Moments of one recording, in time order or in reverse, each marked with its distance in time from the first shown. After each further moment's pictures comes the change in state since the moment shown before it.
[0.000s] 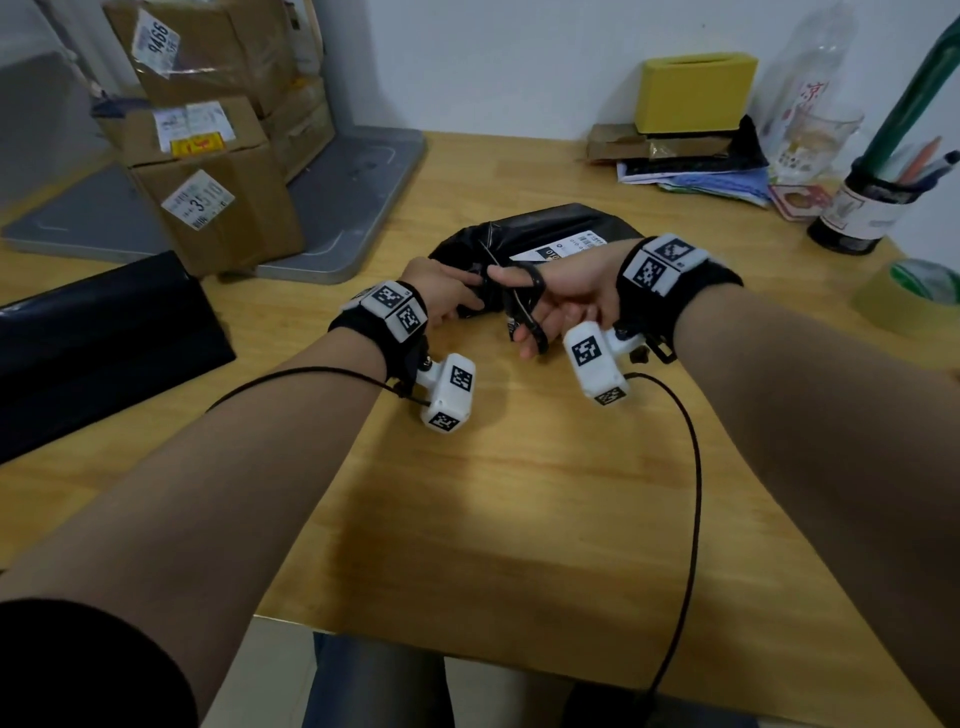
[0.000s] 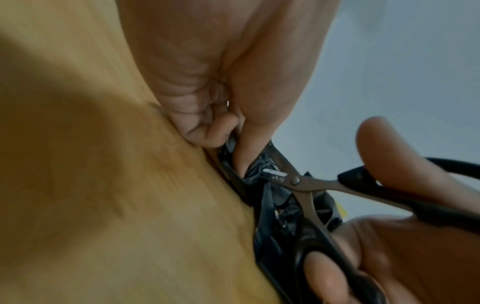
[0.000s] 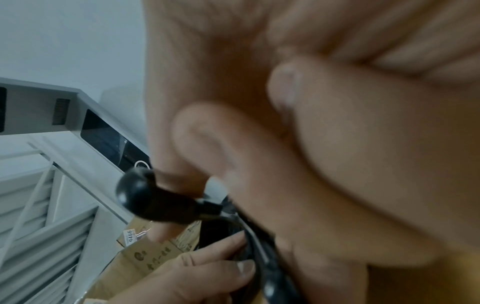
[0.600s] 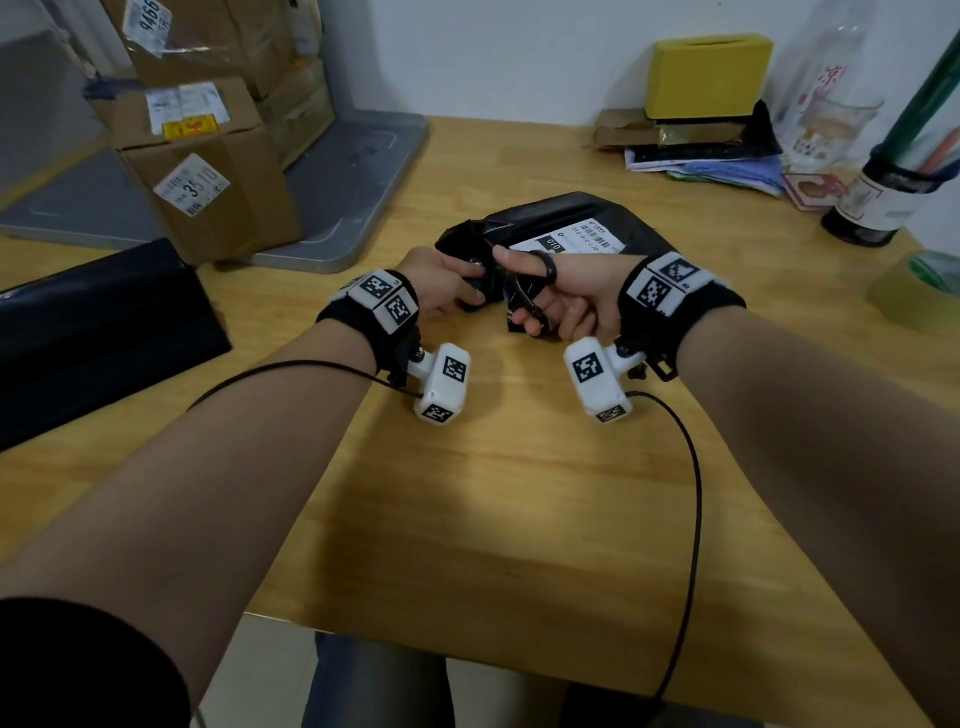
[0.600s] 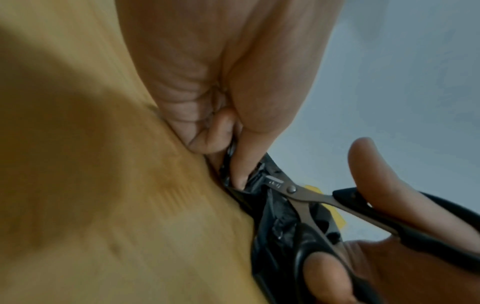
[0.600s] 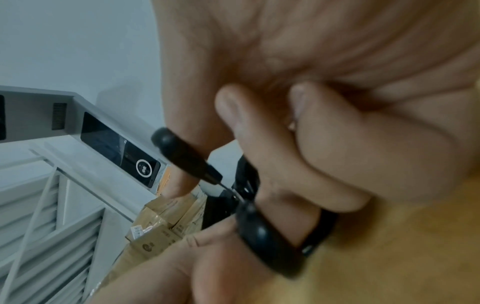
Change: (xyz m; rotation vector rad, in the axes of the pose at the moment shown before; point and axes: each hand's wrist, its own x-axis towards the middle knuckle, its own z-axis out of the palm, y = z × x) left_hand 0.009 -0.006 -0.004 -0.071 -0.089 0.004; right_hand 0.021 0.015 -0.003 0.201 -0.004 -0.055
